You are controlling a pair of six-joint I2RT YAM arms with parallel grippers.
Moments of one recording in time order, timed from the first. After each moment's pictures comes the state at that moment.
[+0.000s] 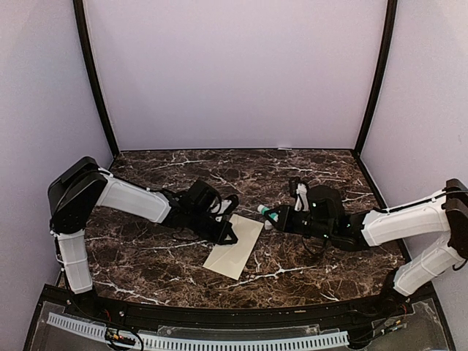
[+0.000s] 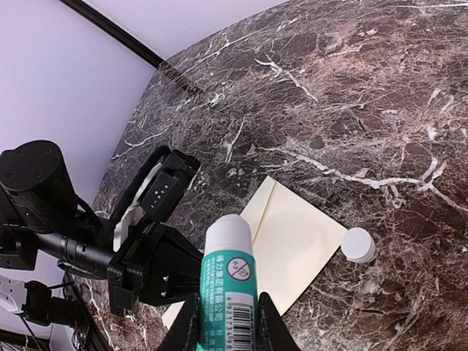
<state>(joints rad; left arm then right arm) -0.84 1.93 1.06 -0.03 0.40 -0.42 0.91 1.40 0.58 0.39 0.05 0.79</state>
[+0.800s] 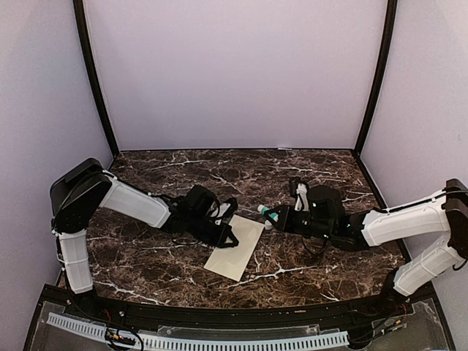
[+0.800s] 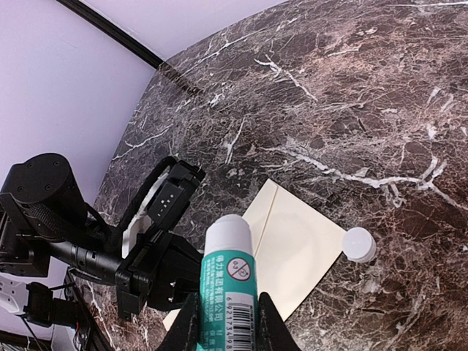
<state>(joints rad) -0.84 1.95 1.01 0.09 0.43 -0.45 0.91 1.40 0.58 0.39 0.06 0.79</state>
